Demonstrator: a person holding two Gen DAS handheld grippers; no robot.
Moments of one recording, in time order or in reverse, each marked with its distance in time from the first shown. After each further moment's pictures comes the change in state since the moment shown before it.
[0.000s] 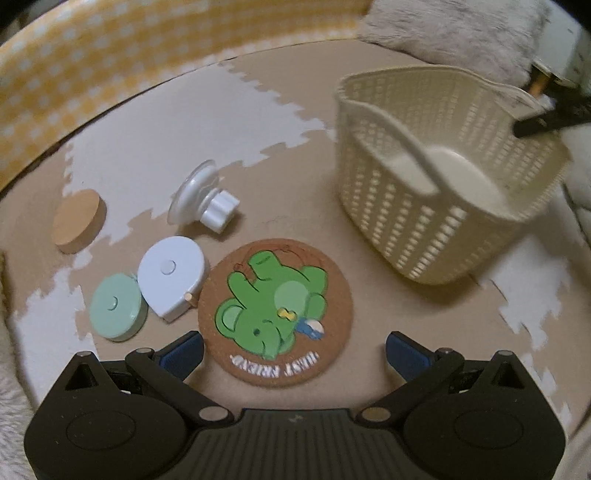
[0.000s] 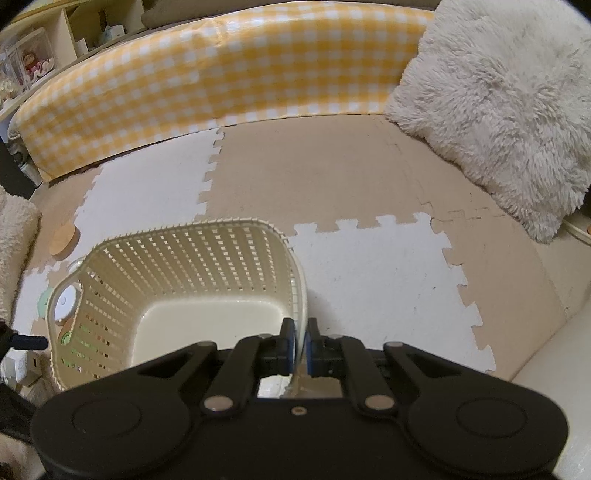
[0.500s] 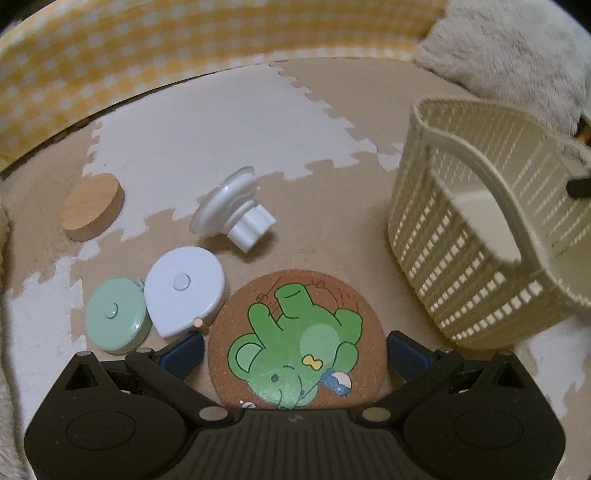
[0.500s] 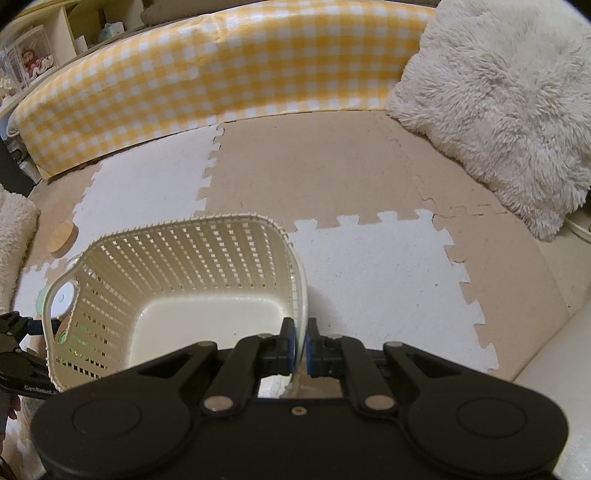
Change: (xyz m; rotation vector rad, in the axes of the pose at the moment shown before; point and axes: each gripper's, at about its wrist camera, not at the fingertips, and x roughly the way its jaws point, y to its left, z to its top) left arm 0.023 0.012 0.016 -0.134 -0.042 0.057; right arm 0.004 0.001 -0.001 -0.002 0.006 -0.004
